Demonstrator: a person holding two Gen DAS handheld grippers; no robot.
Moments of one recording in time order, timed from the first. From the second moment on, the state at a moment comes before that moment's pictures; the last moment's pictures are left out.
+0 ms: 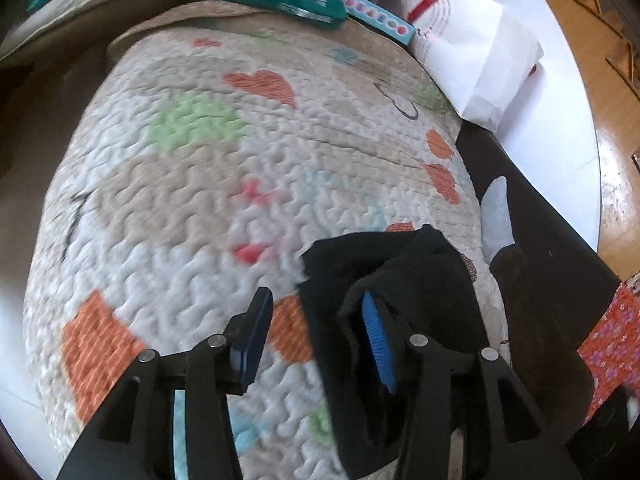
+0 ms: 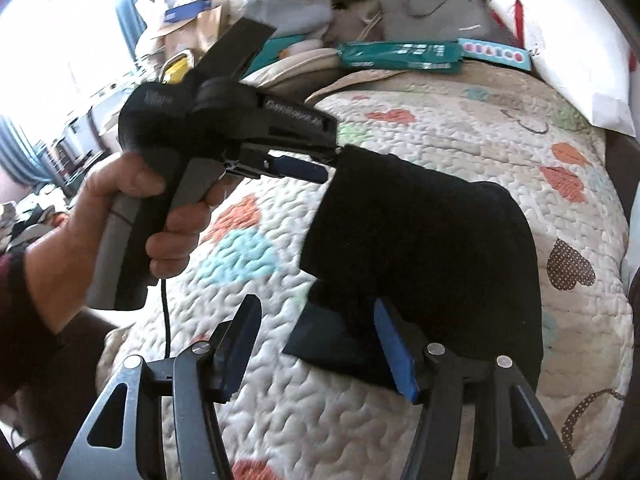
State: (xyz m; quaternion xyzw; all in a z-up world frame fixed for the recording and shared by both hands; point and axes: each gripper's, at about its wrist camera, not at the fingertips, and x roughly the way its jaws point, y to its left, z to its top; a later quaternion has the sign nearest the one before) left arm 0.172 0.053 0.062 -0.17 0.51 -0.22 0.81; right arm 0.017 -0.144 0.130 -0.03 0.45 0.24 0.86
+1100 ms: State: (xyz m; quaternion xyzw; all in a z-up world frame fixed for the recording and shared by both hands) left arm 0.146 0.053 0.035 -0.29 0.51 -0.21 0.78; right arm 0.100 -0.207 0.146 0.00 0.47 0.13 0.88
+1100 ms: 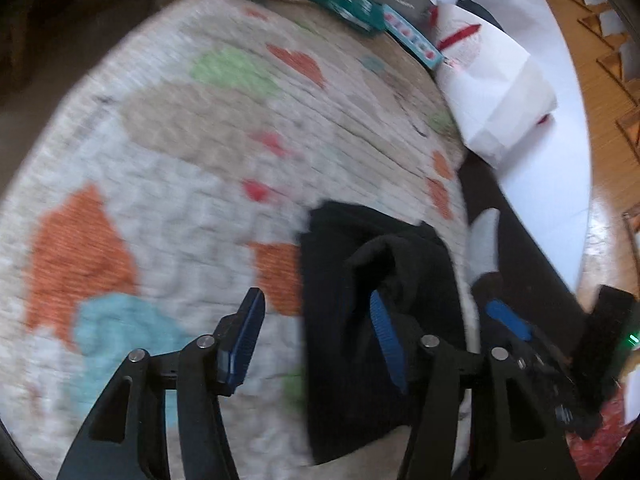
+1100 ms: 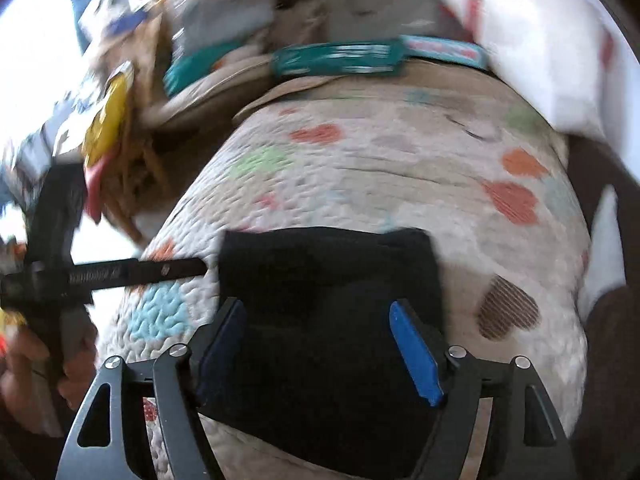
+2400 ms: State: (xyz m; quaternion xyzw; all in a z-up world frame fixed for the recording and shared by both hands) left arm 0.147 0.014 0.026 -0.21 0.52 -0.19 0.80; right arm 0.127 -0.291 0.080 0.23 0.50 0.08 0.83
